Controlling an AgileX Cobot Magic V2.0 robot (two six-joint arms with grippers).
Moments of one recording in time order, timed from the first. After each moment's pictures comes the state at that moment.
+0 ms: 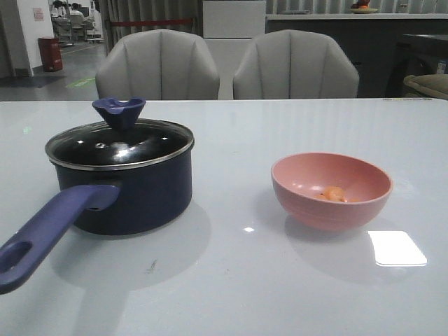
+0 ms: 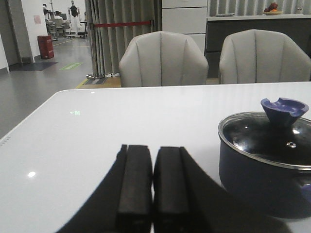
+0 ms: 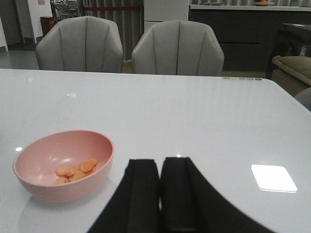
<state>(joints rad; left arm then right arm) -0.06 0.00 0.00 0.02 0.07 -0.02 0.10 -0.01 0.03 -0.03 0.07 0.08</state>
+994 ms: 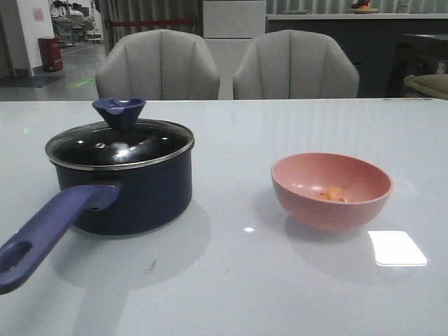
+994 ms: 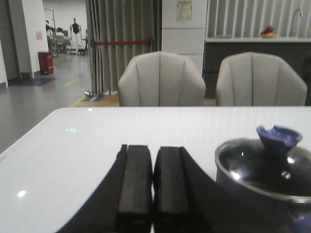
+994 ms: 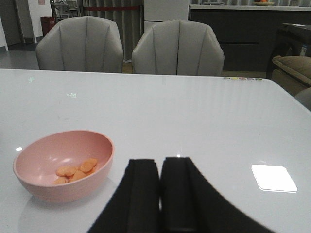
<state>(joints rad) -0.06 0.00 0.00 -0.03 -0.05 -0.02 0.10 -0.01 0.03 -0.03 0.07 0.08</state>
